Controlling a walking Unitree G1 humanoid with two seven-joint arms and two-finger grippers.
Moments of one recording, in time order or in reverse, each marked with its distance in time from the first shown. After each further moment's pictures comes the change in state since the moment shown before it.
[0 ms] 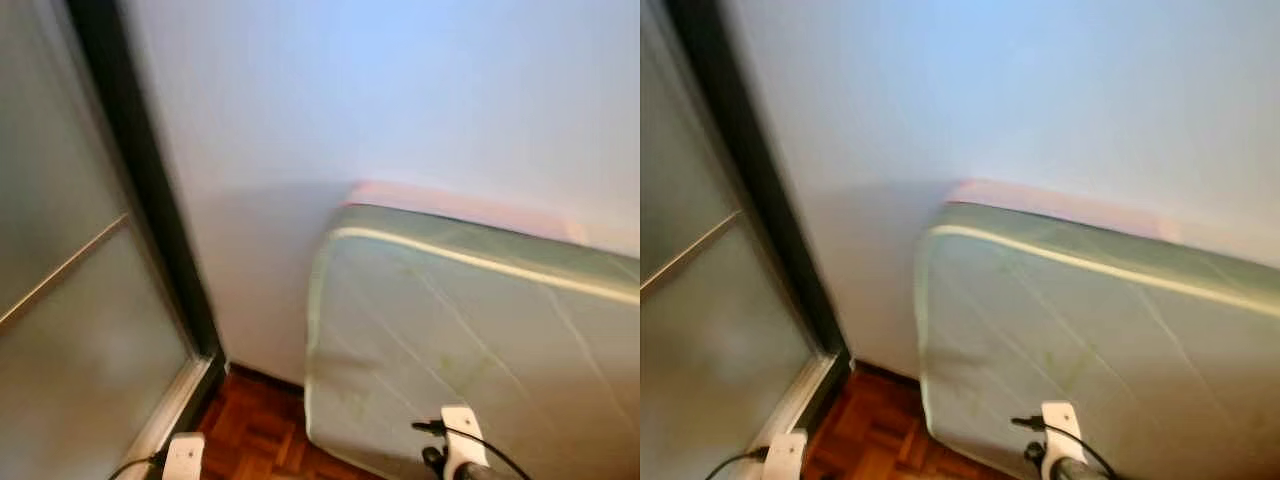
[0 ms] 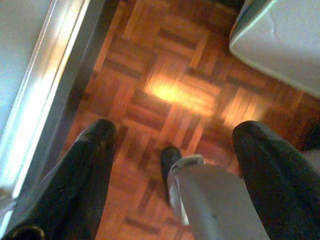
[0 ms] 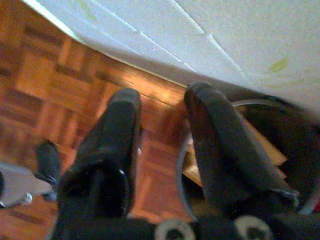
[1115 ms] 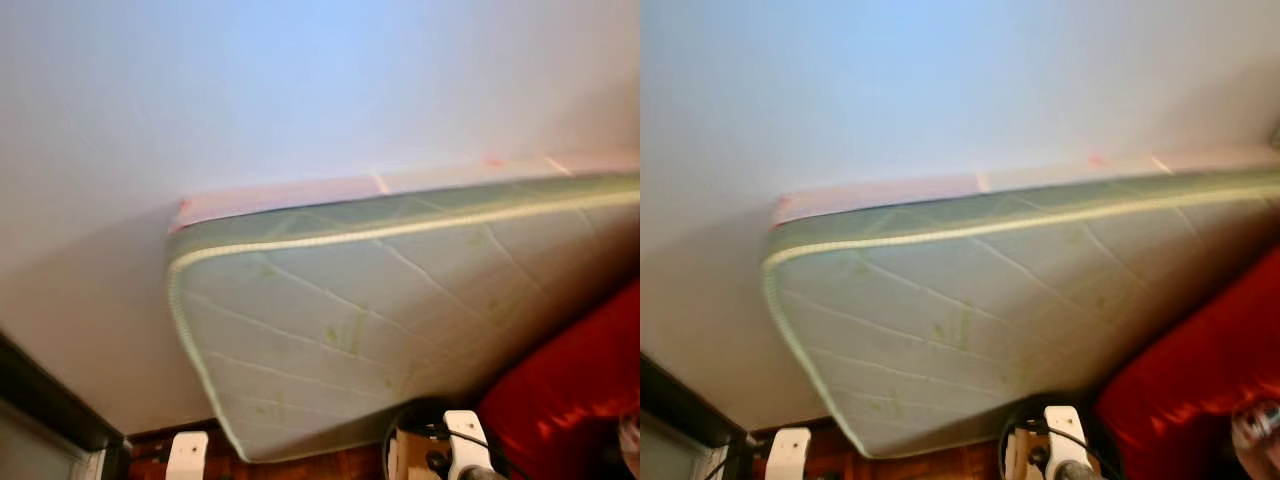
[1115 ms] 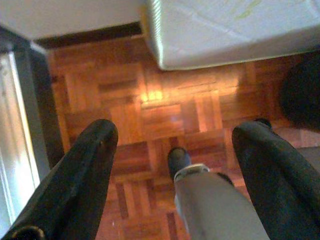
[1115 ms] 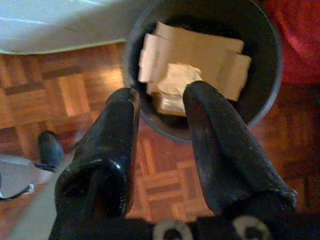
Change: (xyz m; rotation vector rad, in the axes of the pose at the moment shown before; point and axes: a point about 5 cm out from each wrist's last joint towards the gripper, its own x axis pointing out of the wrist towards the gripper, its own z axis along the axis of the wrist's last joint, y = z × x) left arm 0.001 -0.004 0.007 0.003 -0.020 -0.008; right arm -0.002 -0.006 -0.011 0.002 0.037 -0.014
